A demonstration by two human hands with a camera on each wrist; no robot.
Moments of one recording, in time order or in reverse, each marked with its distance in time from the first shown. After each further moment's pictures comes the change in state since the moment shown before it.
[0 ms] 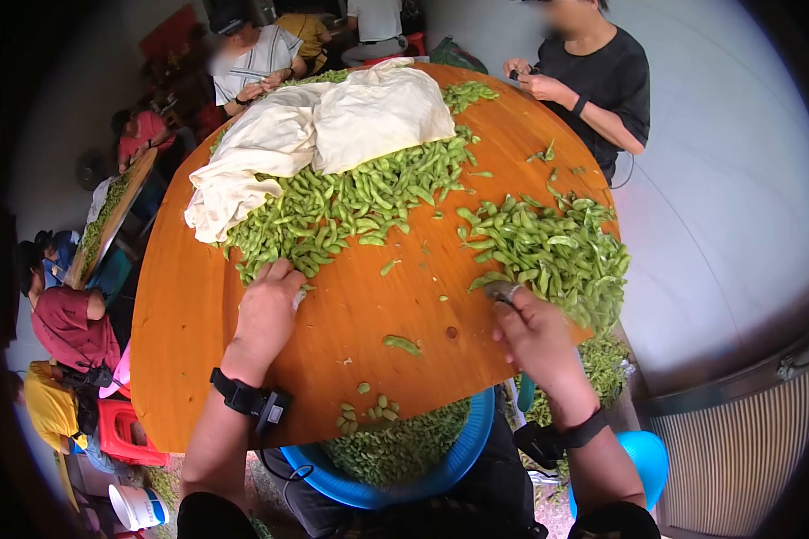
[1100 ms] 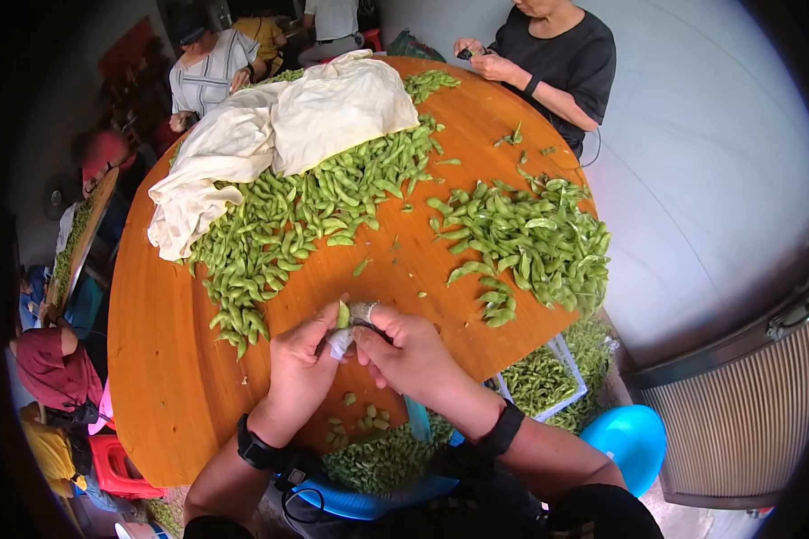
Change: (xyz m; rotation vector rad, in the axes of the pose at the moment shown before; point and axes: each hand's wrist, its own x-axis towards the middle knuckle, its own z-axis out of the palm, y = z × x) left_hand -0.022 0.078 0.020 -0.970 -0.002 -0.143; right_hand 0.008 -0.015 0.107 0.265 -0.303 0.007
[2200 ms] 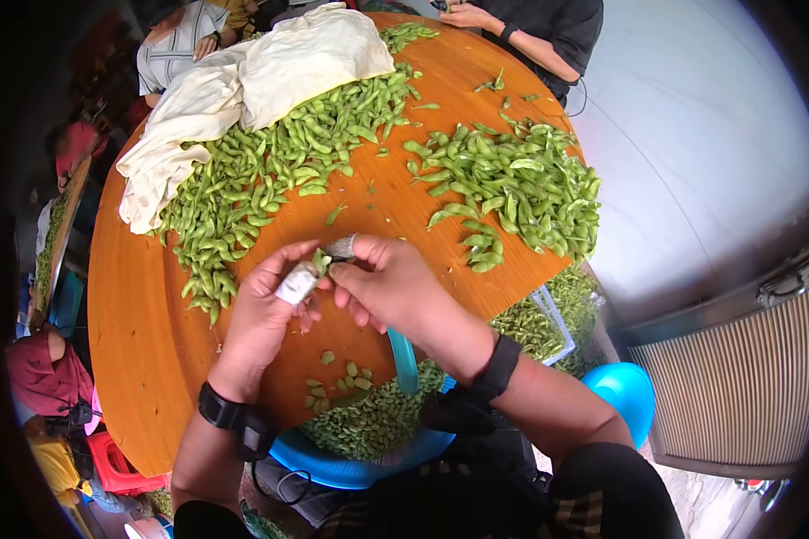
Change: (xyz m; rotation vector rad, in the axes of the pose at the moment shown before) left_hand 0.013 0.001 -0.014 -0.699 -0.164 -0.436; right_hand 0.014 -0.005 -0.011 0.034 0.038 0.113
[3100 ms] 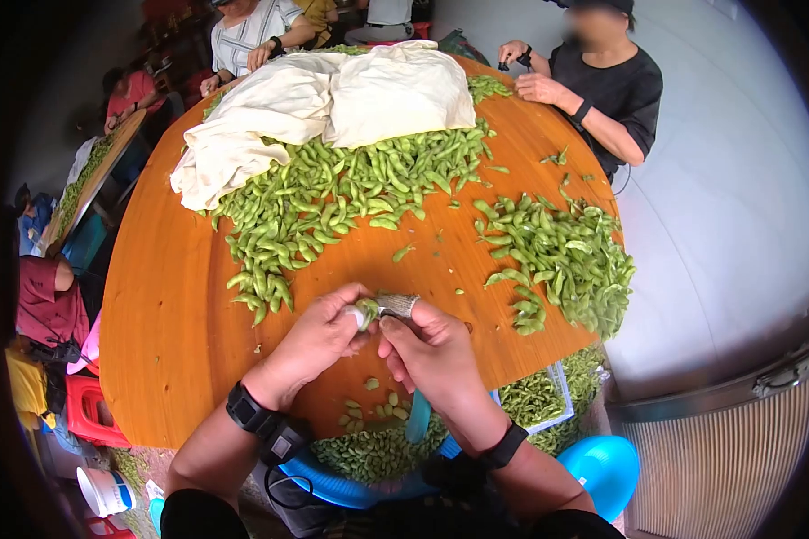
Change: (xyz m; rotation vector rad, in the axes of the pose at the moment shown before) left_hand -0.002 -0.008 -0.008 0.074 -0.051 -0.018; right_hand -0.018 0.006 0.036 0.103 0.103 -0.103
